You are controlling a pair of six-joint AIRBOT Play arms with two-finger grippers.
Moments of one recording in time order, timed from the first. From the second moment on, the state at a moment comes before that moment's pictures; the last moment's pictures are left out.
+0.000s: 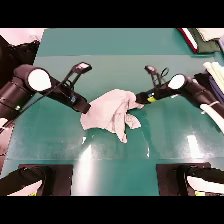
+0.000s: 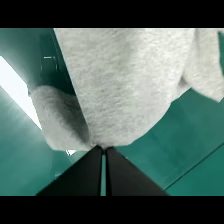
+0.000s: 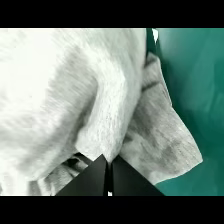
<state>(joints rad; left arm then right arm) -0.49 -1.17 1.27 1.31 -1.30 -1.44 0.27 -1.36 1.12 -1.04 0.98 1.38</state>
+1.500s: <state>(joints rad) -0.49 -1.06 1.77 1.28 -1.57 -1.53 0.15 -1.12 1.98 -1.27 1.53 1.60</state>
